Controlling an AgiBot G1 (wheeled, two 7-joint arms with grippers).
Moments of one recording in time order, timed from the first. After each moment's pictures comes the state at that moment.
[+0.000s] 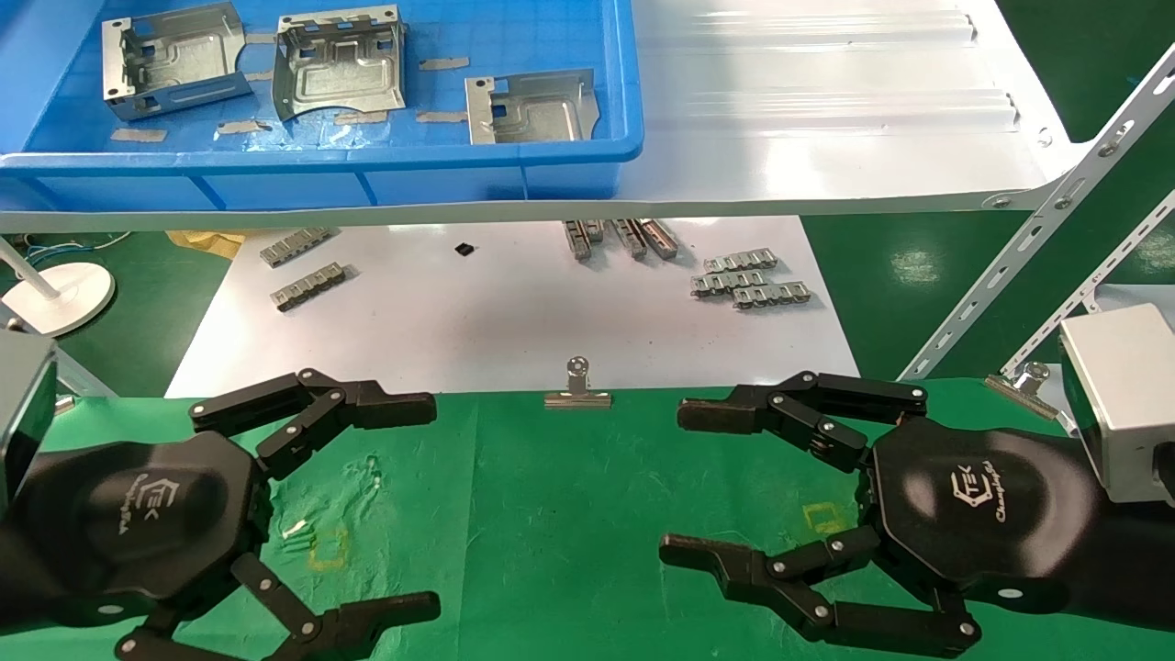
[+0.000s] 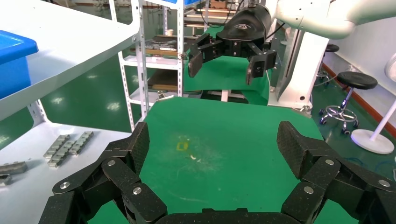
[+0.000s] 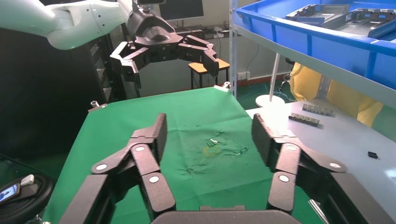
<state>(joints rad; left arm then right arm) -1.08 0.61 0.28 -1.28 0.73 1.50 -0.19 1.10 -0.57 -0.38 1.25 -0.66 -1.45 0.13</state>
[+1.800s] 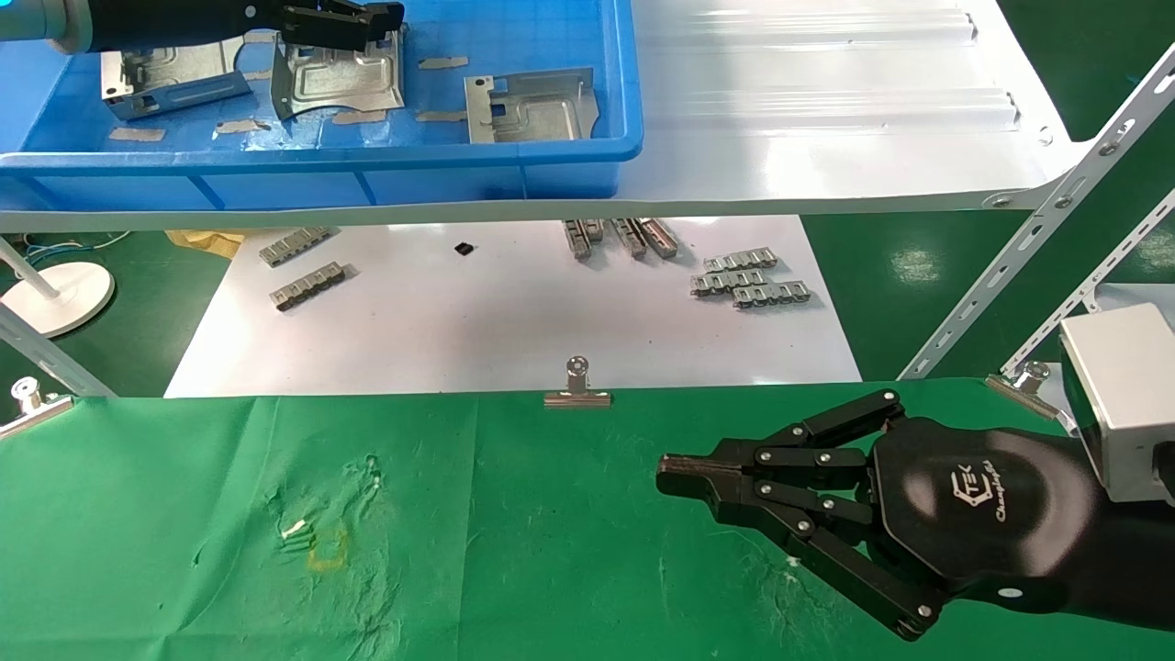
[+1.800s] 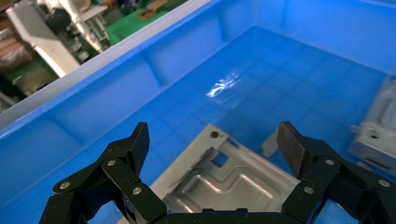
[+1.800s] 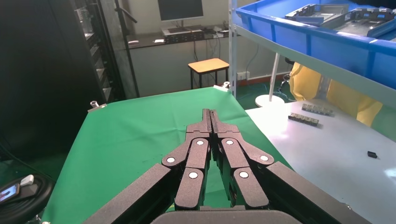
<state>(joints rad) -2.07 1.13 0.54 -0.17 1.44 0.99 -0.02 1.10 -0.57 -0.38 1.25 -0.66 -1.45 0.13</state>
